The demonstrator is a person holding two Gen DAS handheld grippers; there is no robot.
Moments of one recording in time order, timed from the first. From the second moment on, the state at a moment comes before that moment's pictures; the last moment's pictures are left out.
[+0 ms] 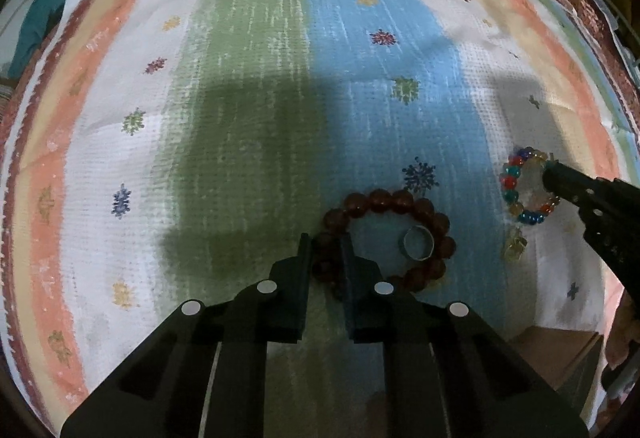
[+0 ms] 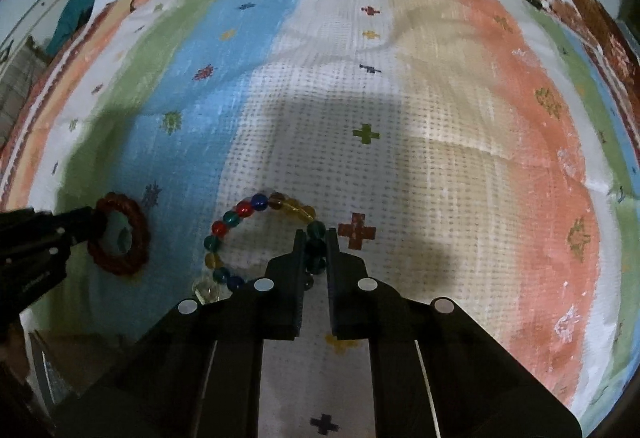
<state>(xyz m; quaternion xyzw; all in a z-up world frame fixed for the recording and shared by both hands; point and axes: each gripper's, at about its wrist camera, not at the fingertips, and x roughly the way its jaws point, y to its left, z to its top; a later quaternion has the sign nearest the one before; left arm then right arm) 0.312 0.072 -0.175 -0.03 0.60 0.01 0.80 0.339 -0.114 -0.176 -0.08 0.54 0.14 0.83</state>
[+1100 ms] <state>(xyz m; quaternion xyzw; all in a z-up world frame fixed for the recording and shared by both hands) 0.240 0.056 -0.054 -0.07 0.49 -0.04 0.87 0.263 -0.125 -0.070 -0.05 0.45 0.19 0.87</state>
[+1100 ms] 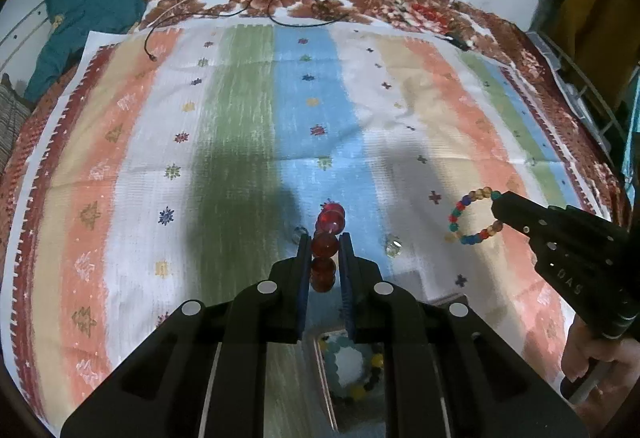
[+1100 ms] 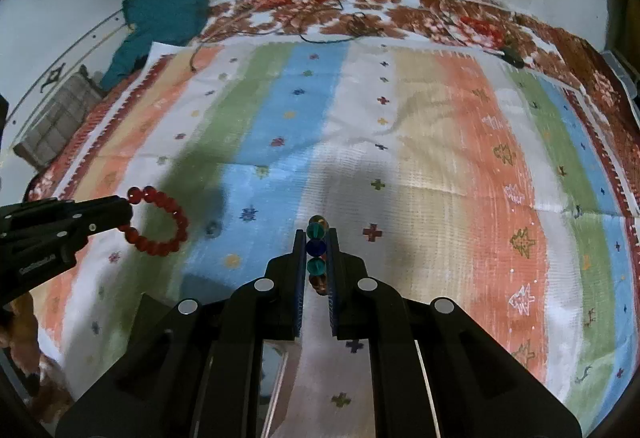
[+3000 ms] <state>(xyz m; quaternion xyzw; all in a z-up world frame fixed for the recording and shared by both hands) 0.141 0.036 -0.014 -0.10 0.45 -0.01 0.89 0.170 -0.136 -0.050 -0.07 0.44 0.22 0.87</state>
